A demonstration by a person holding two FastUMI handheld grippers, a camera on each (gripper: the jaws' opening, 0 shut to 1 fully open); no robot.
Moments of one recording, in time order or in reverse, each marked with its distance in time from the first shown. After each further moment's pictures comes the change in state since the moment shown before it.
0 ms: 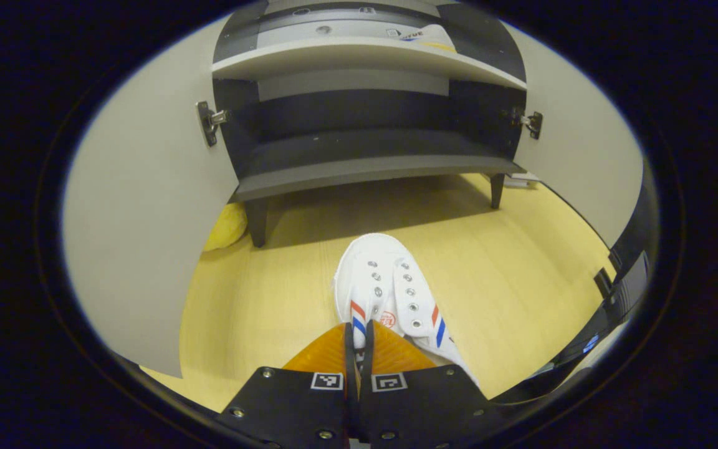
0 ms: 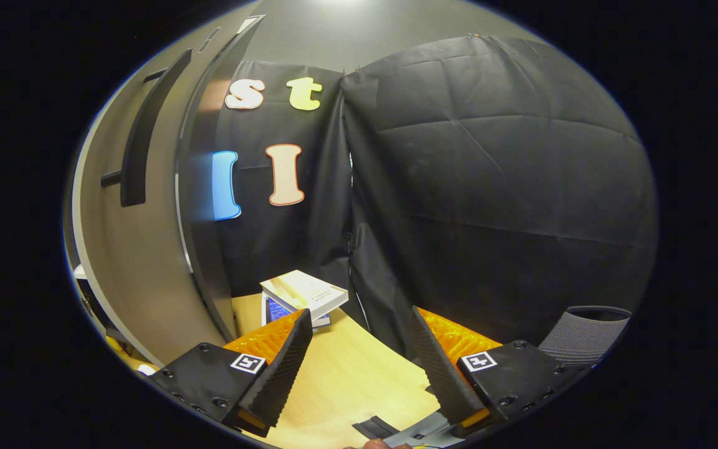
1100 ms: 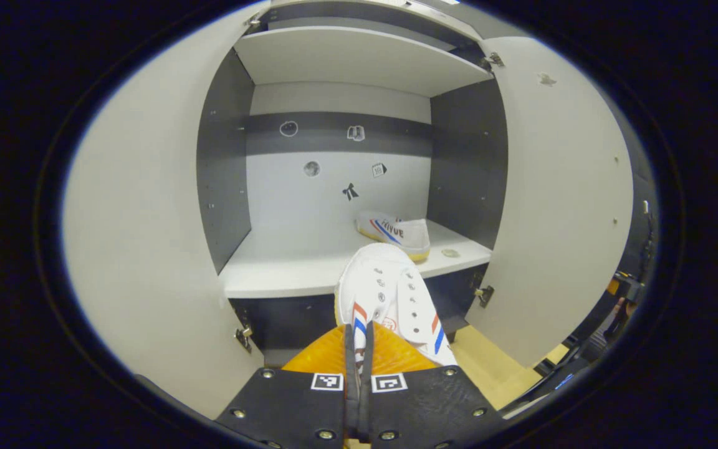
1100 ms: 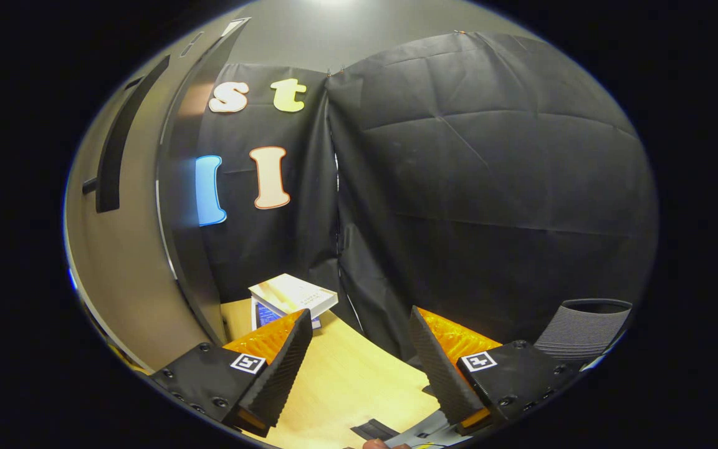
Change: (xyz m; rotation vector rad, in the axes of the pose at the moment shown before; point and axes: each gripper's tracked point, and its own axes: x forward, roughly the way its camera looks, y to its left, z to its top) left arm -0.001 0.000 0.008 0.011 -0.454 -0.083; right arm 0.010 -0.016 -0.004 0.041 -0.004 -0.049
